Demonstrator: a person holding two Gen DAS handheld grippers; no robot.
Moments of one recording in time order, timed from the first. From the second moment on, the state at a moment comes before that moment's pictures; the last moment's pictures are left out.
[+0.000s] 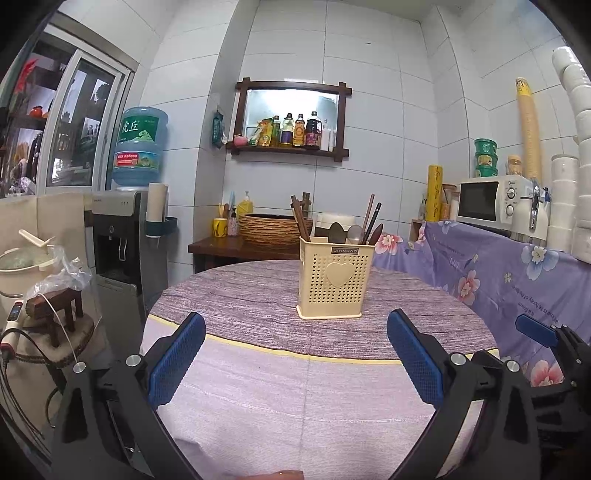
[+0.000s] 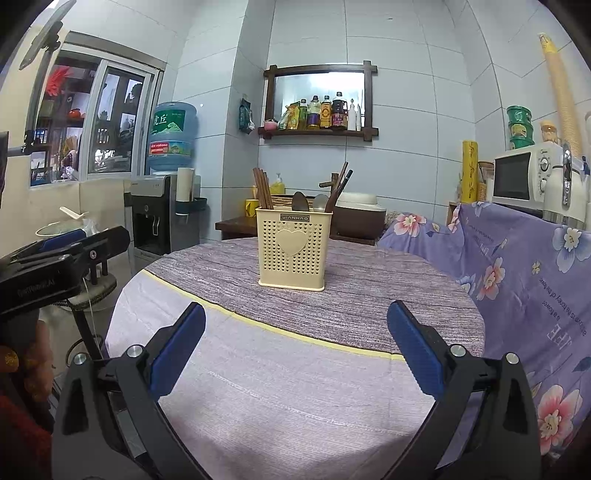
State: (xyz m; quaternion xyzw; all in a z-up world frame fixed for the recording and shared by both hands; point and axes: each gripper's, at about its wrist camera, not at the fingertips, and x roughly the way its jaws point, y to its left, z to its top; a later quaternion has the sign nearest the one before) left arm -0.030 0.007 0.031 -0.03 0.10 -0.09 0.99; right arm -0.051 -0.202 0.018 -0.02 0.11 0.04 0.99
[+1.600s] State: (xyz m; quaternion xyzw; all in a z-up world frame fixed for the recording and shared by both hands) left arm -0.022 0.008 0.023 -0.02 0.13 -0.07 0.99; right arm -0.047 -0.201 0.007 -0.02 0.13 0.05 0.99
